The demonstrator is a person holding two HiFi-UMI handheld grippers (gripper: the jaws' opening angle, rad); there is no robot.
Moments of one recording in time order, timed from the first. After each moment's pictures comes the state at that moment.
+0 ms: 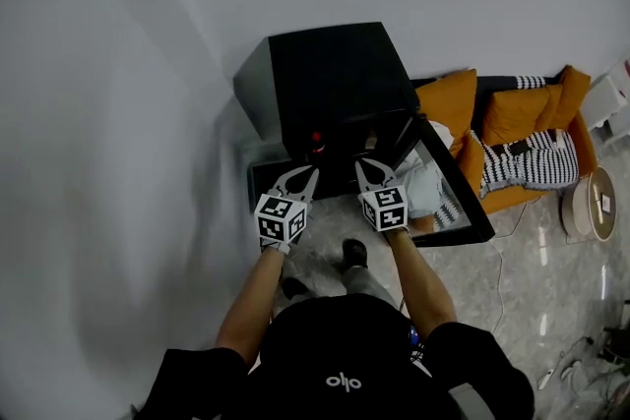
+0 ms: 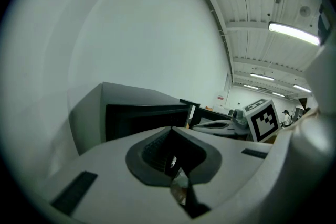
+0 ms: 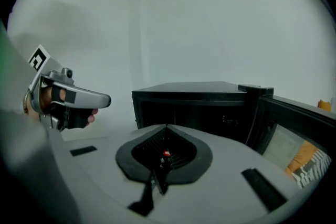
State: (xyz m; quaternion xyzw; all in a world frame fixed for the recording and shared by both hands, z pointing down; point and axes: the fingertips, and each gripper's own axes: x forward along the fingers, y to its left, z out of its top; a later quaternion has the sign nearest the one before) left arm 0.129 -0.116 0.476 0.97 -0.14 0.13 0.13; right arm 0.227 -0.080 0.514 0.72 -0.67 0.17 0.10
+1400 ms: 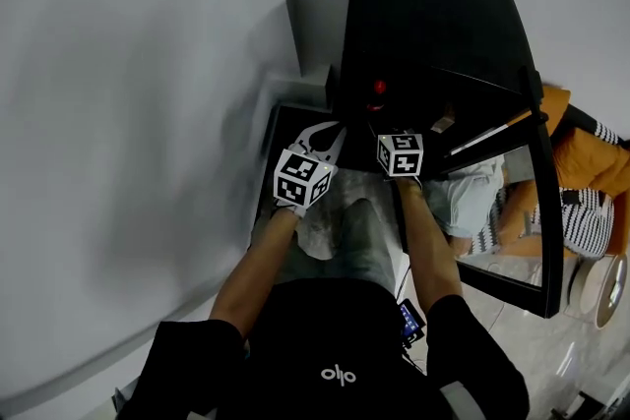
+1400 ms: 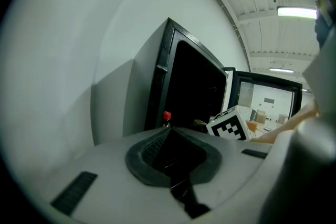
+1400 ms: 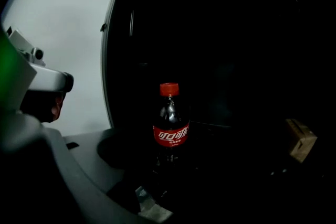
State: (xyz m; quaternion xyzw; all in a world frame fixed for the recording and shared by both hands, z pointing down) left arm 0.109 -0.200 0.688 0.96 -0.24 0.10 0.11; right arm 0.215 -0.248 0.765 0.65 -0.73 0.15 0.12
